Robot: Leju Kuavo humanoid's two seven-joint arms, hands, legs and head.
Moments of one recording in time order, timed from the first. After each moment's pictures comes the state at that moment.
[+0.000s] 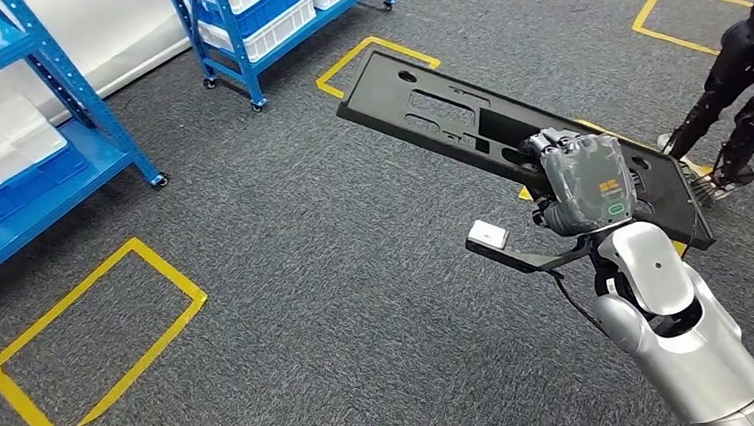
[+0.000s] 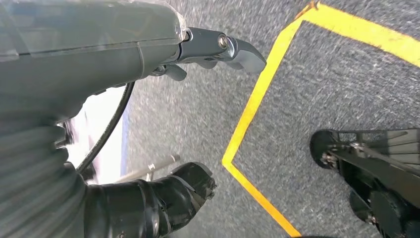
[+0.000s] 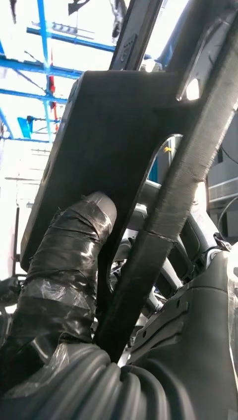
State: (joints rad) left arm -0.01 0.05 -0.89 -0.05 0.64 0.03 -0.07; right arm -0.45 -0.46 0.62 -1.69 1.21 -0.19 0.05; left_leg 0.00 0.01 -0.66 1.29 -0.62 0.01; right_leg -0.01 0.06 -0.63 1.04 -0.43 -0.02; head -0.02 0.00
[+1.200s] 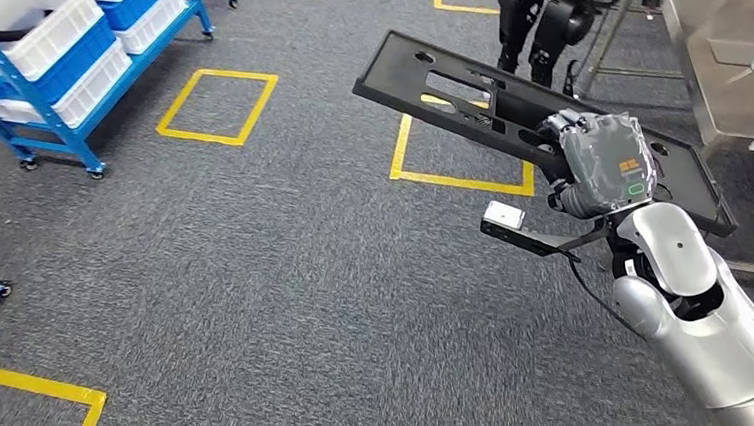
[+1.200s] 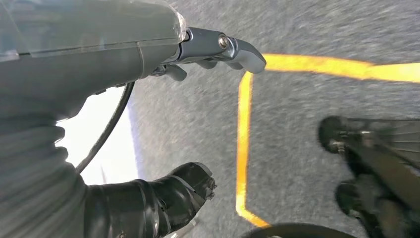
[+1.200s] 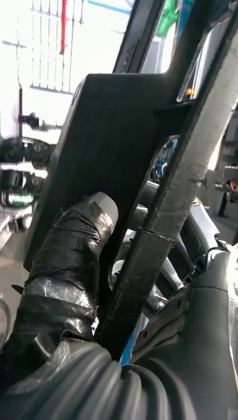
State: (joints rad) left arm -0.01 0.06 -0.91 -0.04 0.68 0.02 -0.07; right arm -0.50 -0.48 0.59 -1.69 1.15 -0.14 0.03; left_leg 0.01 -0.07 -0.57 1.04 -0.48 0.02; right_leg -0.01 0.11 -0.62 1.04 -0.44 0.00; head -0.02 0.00
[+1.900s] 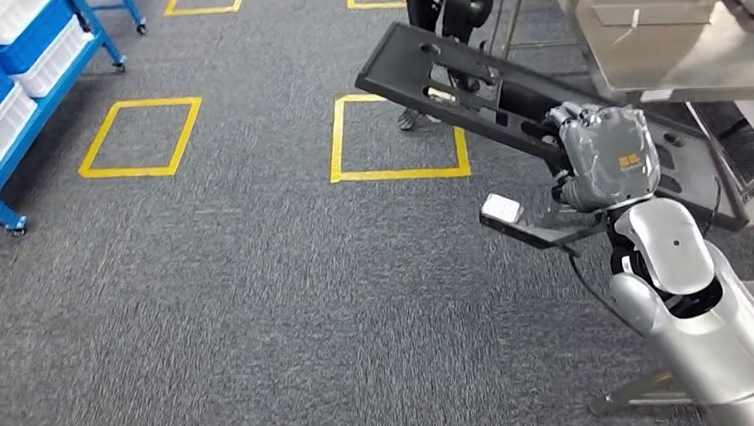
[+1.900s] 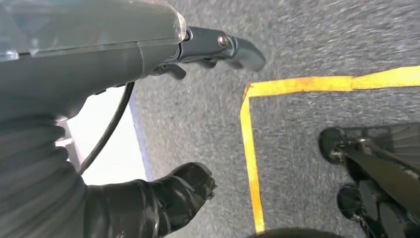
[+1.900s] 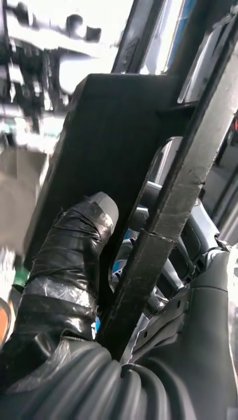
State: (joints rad) left arm -0.01 0.08 -0.94 -0.04 0.70 0.01 -0.08; right arm -0.52 -0.47 0.60 -1.69 1.24 -0.13 0.09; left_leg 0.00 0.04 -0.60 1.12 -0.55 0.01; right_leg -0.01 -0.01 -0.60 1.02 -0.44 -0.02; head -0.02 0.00
